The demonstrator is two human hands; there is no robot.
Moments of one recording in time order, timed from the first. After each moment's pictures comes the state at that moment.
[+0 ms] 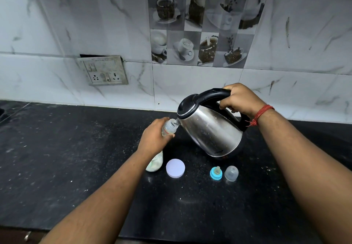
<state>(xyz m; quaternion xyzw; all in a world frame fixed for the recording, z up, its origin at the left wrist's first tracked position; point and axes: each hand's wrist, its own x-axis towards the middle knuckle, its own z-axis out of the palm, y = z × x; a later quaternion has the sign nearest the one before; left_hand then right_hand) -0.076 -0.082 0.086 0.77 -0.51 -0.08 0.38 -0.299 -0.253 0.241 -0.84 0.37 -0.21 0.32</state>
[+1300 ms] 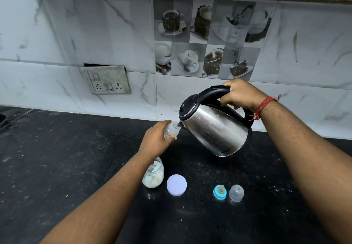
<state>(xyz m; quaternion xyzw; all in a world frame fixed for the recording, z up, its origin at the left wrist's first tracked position) -0.049 -0.120 0.099 0.78 -0.51 -0.06 0.37 -0.261 -0.295 0.280 -0.88 0.35 -0.17 0.27</state>
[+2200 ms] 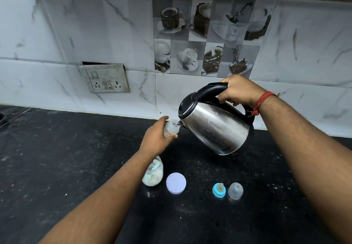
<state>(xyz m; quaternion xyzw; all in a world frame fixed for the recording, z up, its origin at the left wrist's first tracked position) -0.050 -0.124 0.093 0.78 -0.47 -0.10 0.40 -0.258 -0.288 0.290 -0.89 0.36 -0.15 0.25</state>
